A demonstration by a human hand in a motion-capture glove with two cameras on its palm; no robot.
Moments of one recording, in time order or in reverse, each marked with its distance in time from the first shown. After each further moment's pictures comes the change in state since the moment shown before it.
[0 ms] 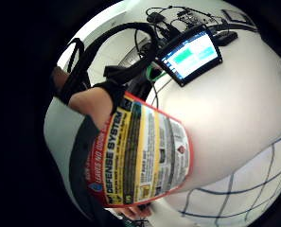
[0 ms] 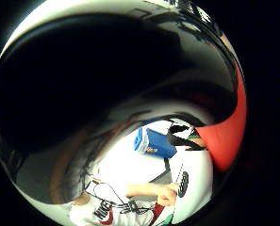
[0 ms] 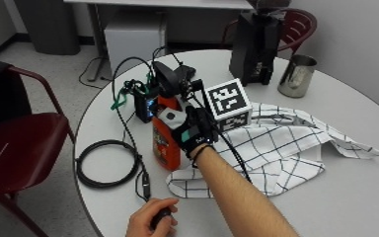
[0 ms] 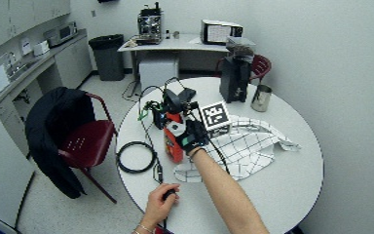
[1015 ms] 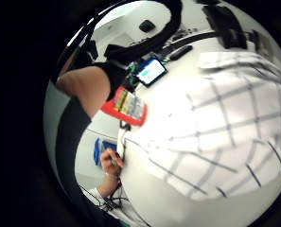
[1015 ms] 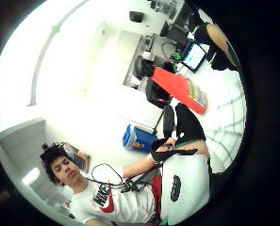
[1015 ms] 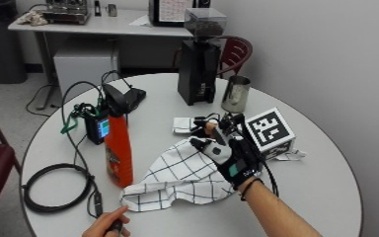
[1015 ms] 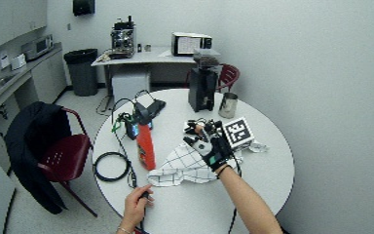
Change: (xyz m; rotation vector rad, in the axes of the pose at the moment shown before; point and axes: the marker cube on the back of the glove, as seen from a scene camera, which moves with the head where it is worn) arm 0.061 0.083 -0.067 -0.092 0.044 0.037
